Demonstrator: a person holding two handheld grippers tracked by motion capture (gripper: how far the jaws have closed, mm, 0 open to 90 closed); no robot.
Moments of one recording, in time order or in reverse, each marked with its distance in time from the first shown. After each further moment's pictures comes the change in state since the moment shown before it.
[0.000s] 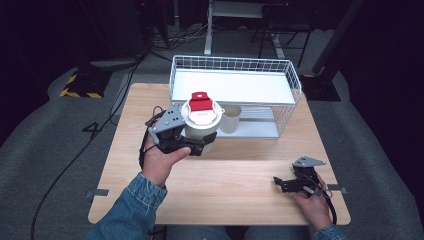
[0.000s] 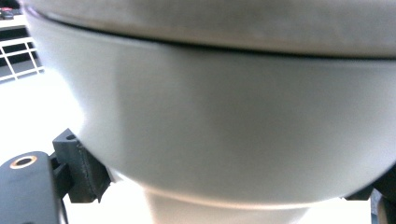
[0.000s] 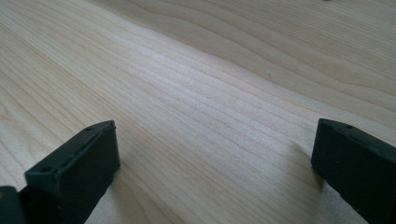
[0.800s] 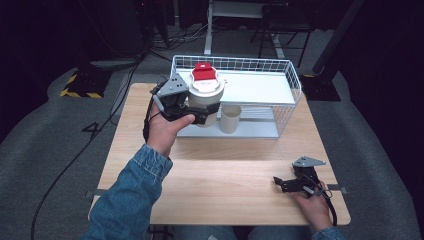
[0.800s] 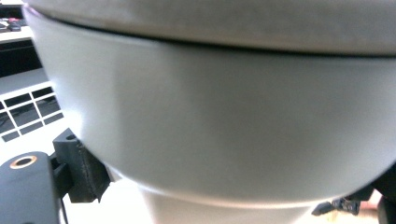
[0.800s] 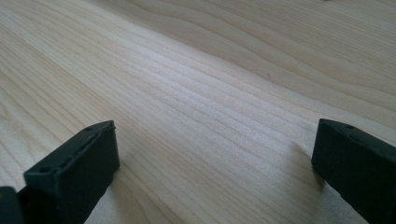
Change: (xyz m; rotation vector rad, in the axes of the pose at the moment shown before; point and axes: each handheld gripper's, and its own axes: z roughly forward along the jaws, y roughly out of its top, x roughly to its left) left arm 0.046 0.044 0.028 -0.027 -0.002 -0.019; right arm 0.000 0.000 0.000 0.001 -0.001 0.001
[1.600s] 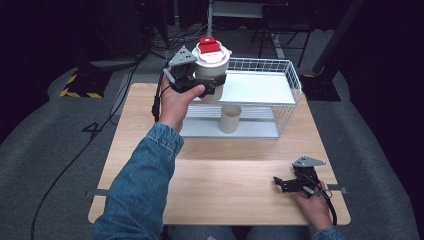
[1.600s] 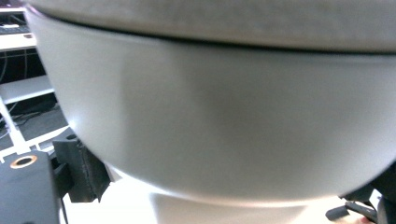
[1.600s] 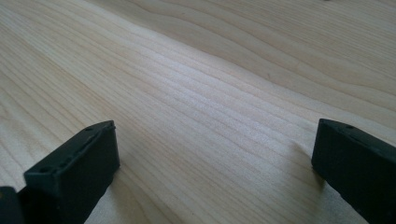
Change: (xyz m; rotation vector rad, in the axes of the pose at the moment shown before) left arm 0.035 0.036 0.042 -0.025 0.088 -0.036; right arm 0.000 0.000 0.000 0.000 0.000 -0.001
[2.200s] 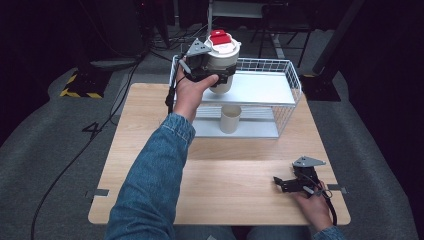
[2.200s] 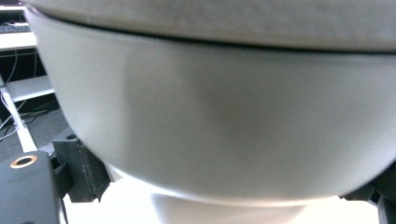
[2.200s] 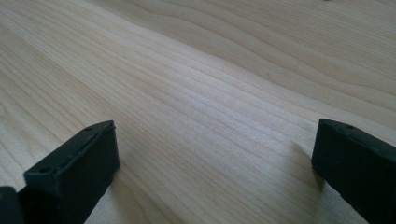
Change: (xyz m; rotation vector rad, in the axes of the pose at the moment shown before) left arm 0.007 0.006 0.047 -0.005 0.035 -0.023; right arm 0.000 0.000 0.000 -0.001 0.000 0.001
